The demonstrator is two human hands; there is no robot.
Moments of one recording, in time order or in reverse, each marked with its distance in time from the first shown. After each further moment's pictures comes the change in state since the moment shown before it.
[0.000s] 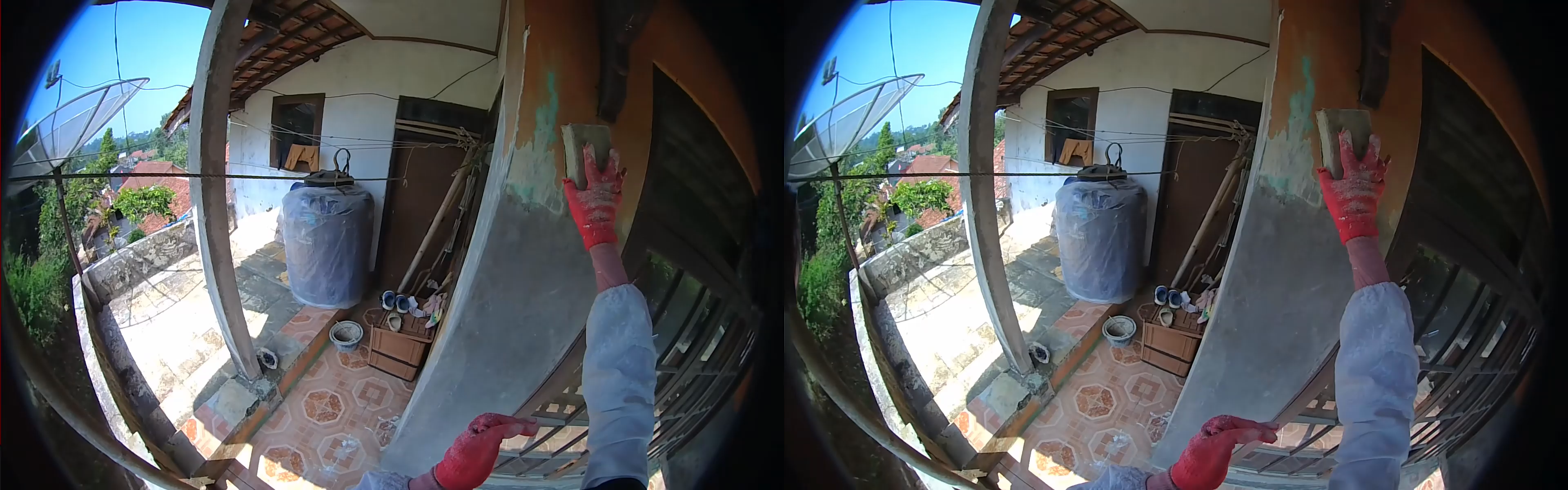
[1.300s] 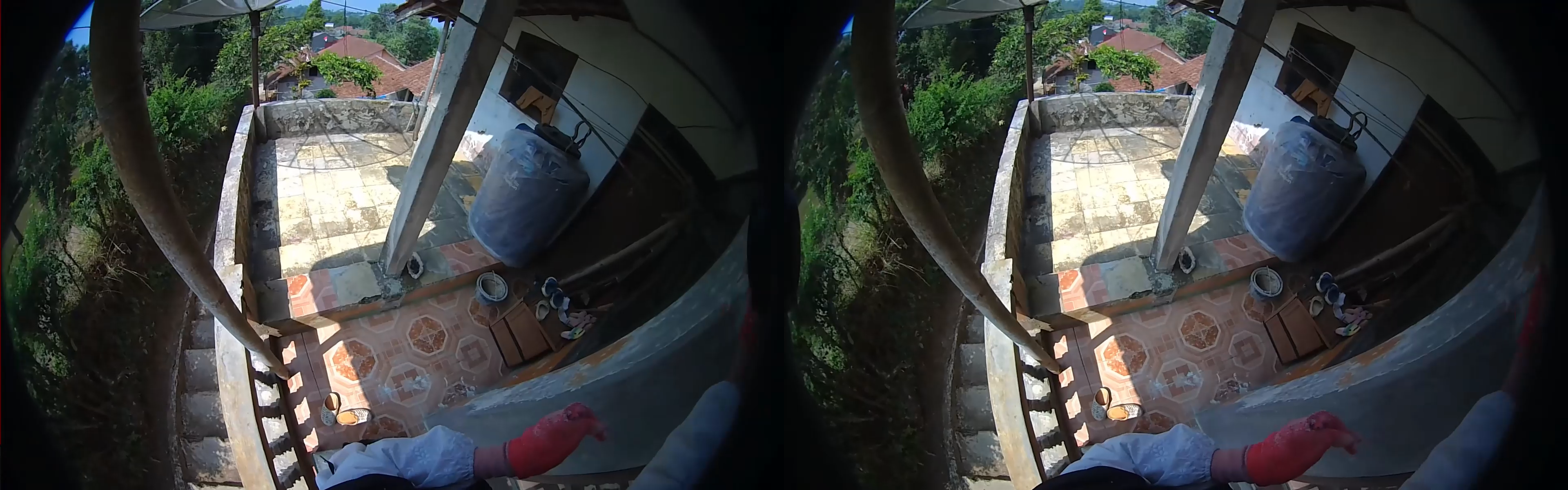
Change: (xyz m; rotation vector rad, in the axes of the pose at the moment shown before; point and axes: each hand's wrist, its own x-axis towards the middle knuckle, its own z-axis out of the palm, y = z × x) left_hand -0.018 0.015 -0.142 -0.368 0.423 -0.427; right_hand 0.038 -0.094 0.081 -0.309 -0.171 -0.596
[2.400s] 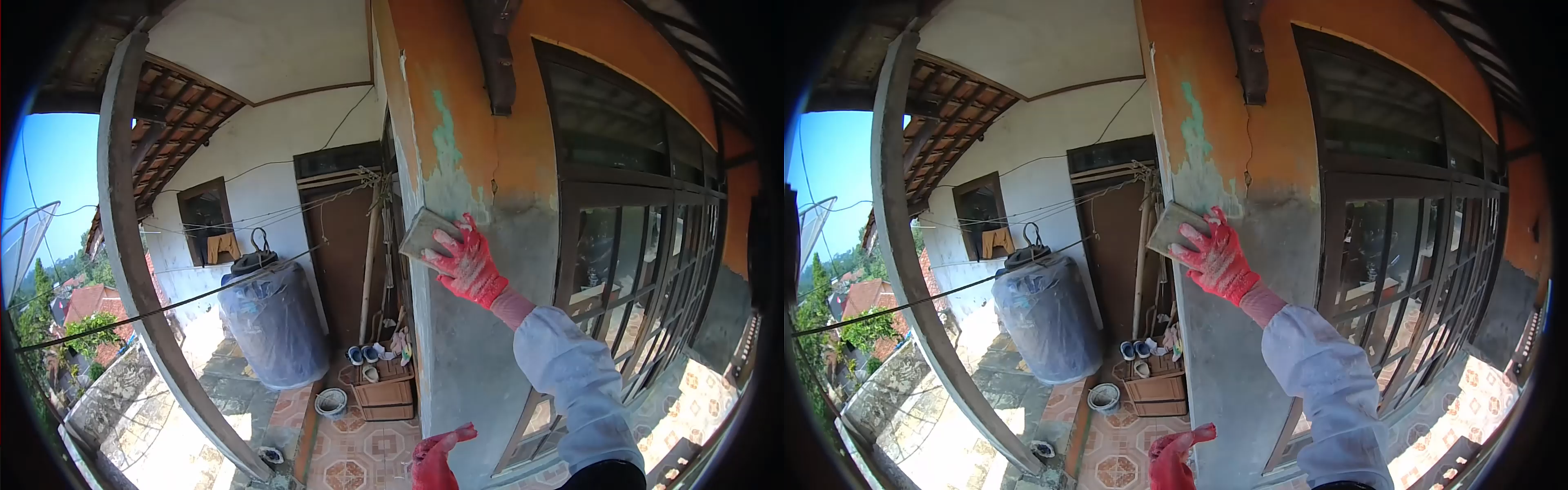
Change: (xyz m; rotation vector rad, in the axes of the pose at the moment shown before) left_hand 0.012 0.001 0.052 0.728 -0.338 0.217; right_hand -0.123 -0.052 -0.074 0.546 -0.026 0.108
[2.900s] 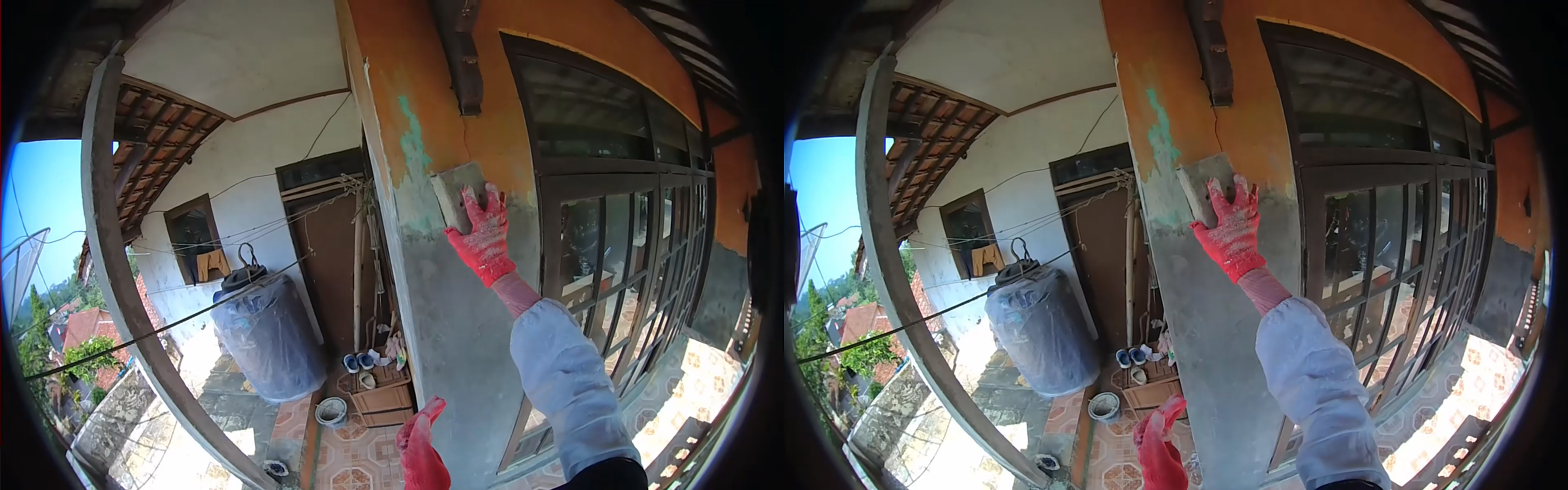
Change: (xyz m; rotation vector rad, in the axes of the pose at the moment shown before) left_hand 0.033 -0.006 0.014 0.212 0.052 0.123; right_hand 0.006 0.049 -0.017 0.019 0.281 0.739
